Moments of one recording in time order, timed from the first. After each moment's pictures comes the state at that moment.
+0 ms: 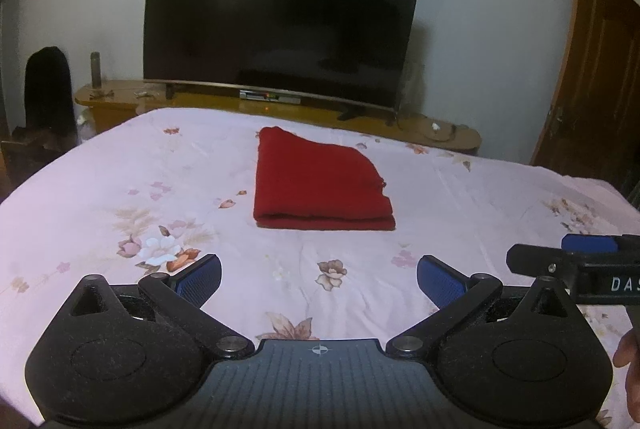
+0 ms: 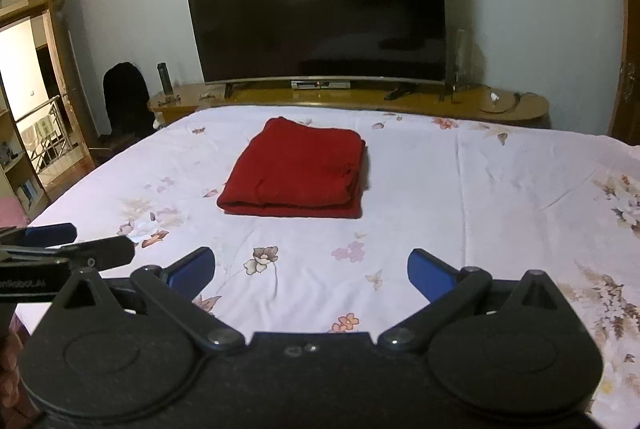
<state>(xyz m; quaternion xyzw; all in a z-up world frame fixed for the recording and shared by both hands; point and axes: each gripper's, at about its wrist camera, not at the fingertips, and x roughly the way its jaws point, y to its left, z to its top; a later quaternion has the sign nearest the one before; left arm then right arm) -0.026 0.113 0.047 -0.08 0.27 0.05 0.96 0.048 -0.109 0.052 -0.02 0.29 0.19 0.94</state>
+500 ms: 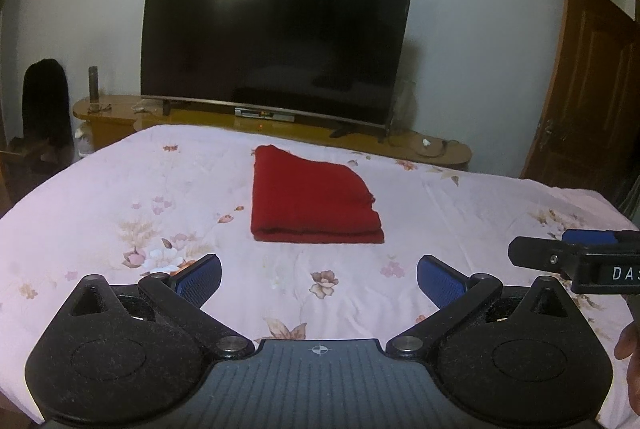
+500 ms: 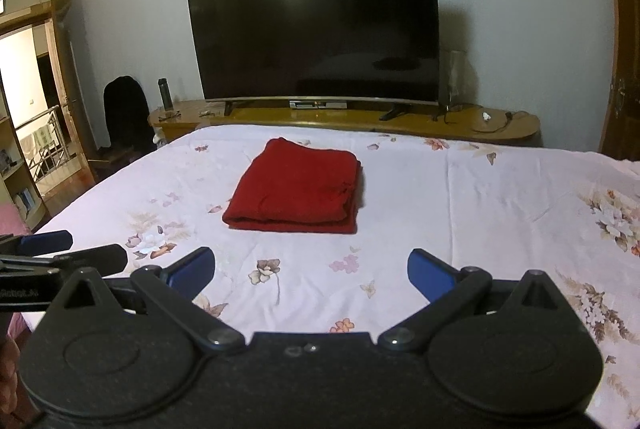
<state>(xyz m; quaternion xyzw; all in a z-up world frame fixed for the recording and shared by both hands) -0.049 0.110 0.064 -0.08 0.24 0.04 0.97 0.021 -0.110 0.074 -0.02 0.27 0.19 0.95</state>
